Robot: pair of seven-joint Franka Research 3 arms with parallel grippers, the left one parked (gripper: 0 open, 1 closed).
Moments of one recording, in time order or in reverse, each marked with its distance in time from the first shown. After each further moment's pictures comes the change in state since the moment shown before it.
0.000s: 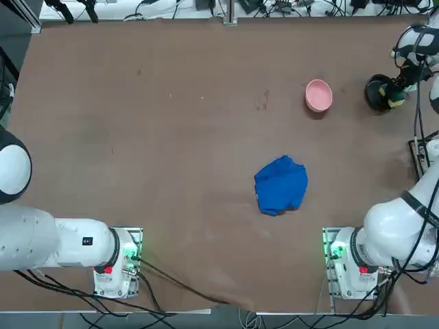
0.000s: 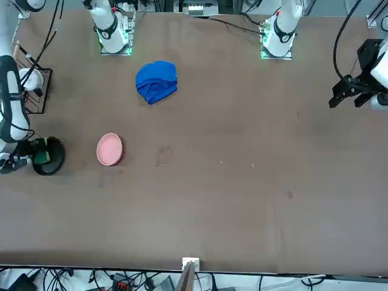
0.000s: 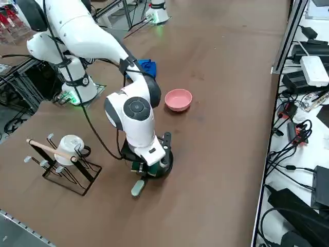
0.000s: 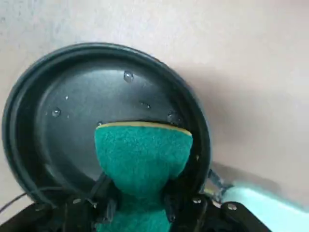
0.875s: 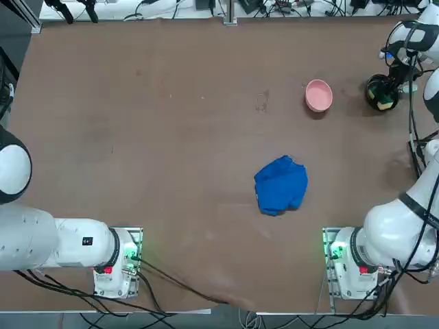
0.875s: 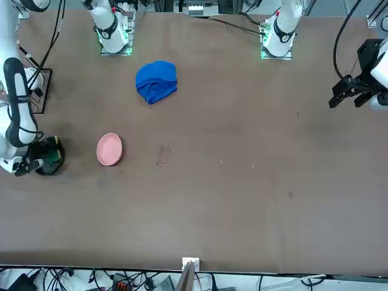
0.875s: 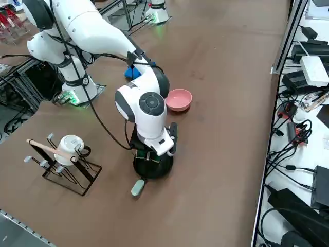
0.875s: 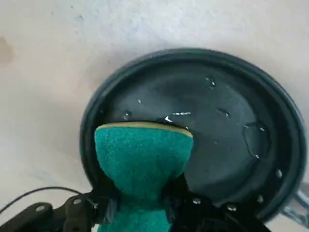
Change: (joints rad) arm 0.052 -0.012 0.003 0.000 0.030 -0.153 0.007
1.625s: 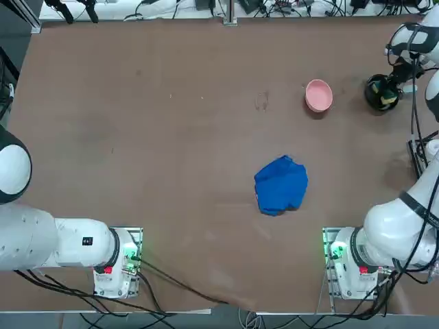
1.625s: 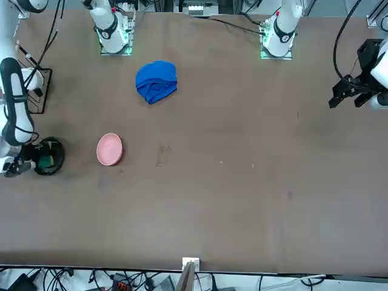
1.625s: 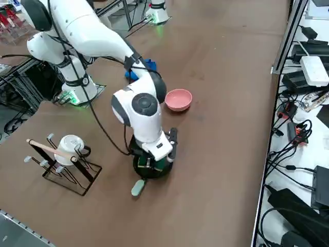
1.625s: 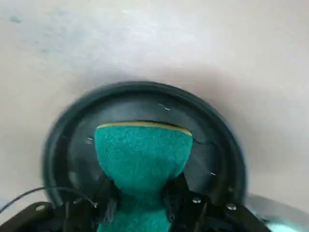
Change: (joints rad) arm -0.007 0.012 0.006 0.000 0.000 0.131 0.004
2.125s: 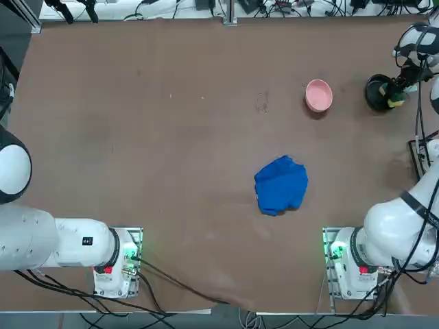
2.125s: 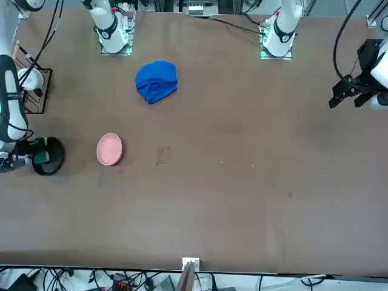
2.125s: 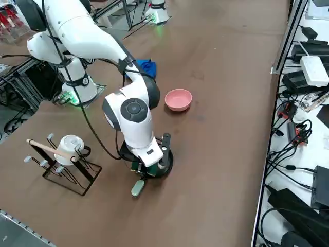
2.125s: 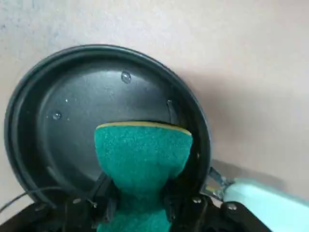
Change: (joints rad) arm -0.051 -0.001 -0.010 0.000 -0.001 0.014 -0.003
